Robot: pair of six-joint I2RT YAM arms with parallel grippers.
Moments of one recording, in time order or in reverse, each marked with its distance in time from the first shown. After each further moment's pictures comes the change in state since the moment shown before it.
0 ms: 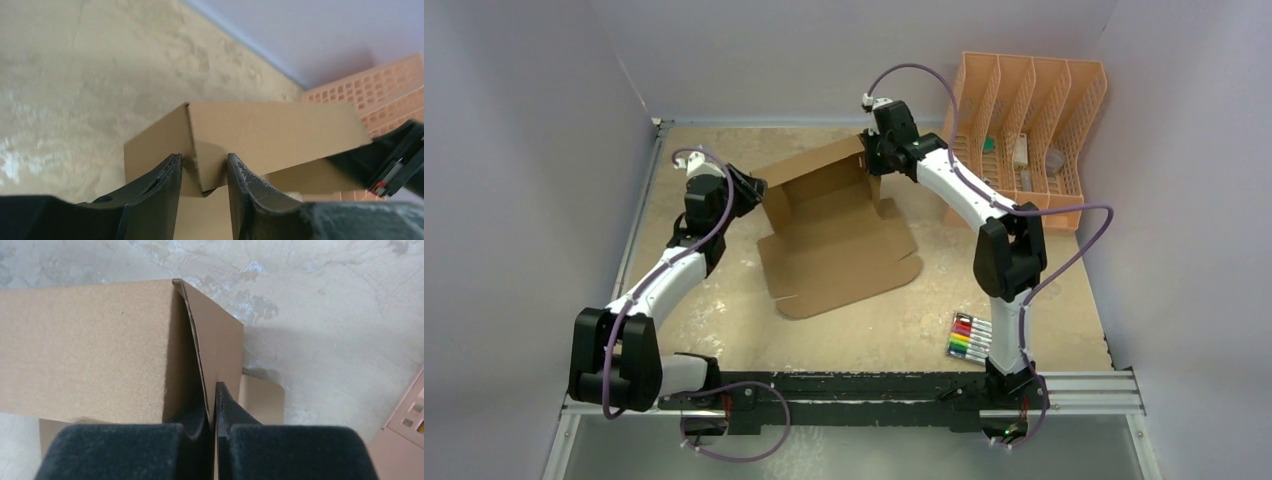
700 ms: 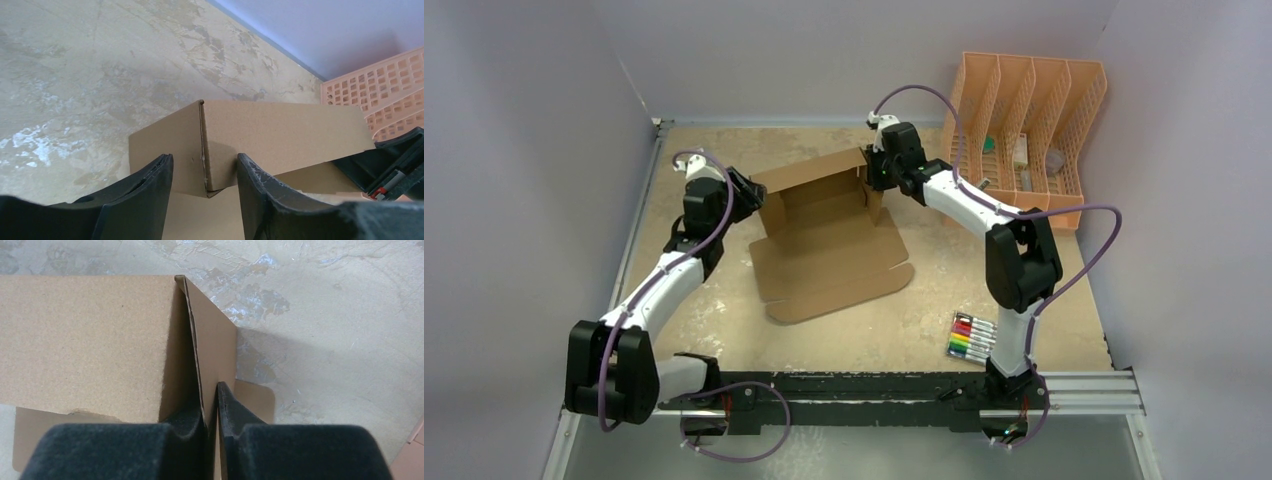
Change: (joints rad) left arm -0.022 -0.047 -0.025 -0.113 -0.027 0.076; right arm -0.001 -0.115 -0.329 0.317 -0.040 -0.005
